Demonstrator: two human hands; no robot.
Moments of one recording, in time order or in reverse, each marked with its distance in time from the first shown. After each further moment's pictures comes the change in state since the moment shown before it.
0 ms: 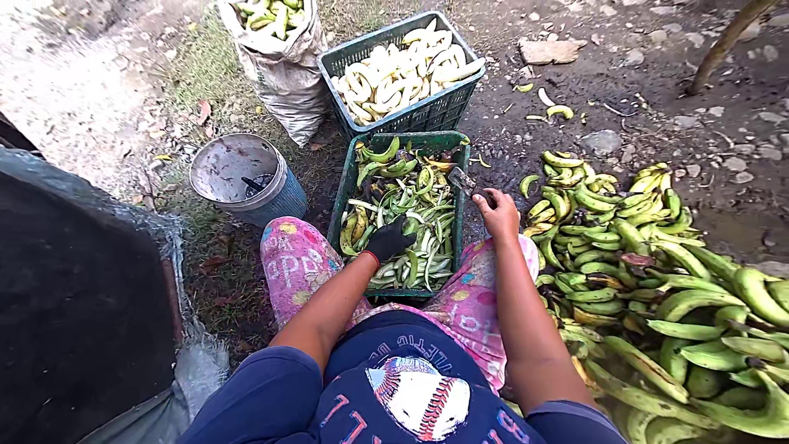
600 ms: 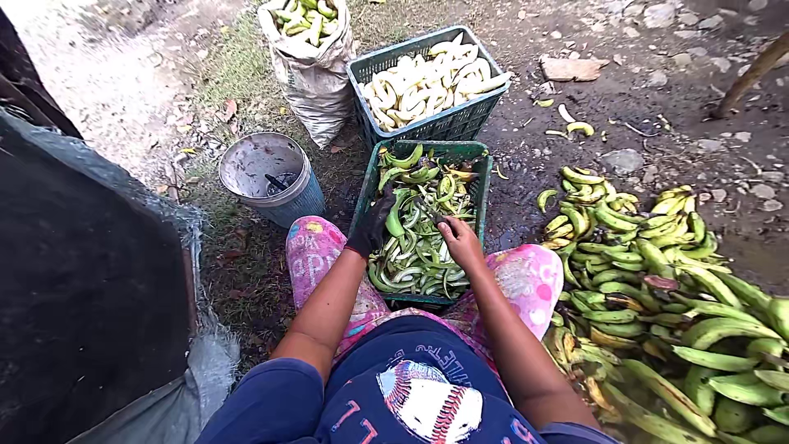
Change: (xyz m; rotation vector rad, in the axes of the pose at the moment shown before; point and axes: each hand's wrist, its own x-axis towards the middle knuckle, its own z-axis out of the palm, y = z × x) left_hand -0.039 -0.054 -0.063 -0.798 0.261 0.074; right_hand -0.067 -0.065 0.083 0.140 -0.271 -0.198
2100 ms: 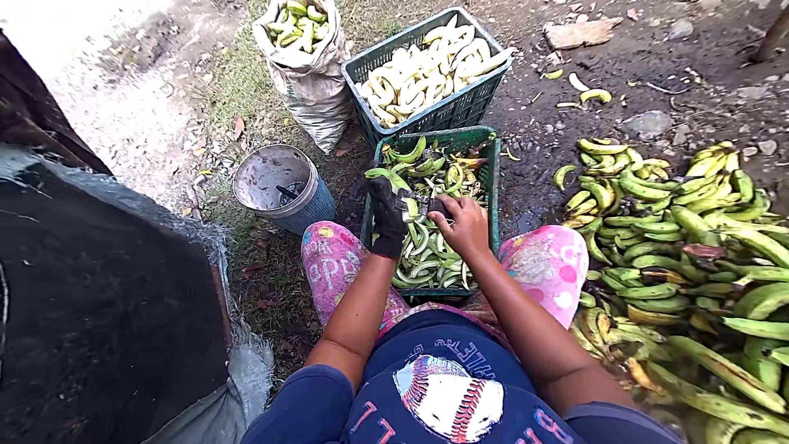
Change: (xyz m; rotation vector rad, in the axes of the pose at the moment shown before) left_hand -0.007 0.079 0.054 -0.146 0.504 0.404; right_hand -0.004 -0.048 0.006 -0.234 0.312 -0.316
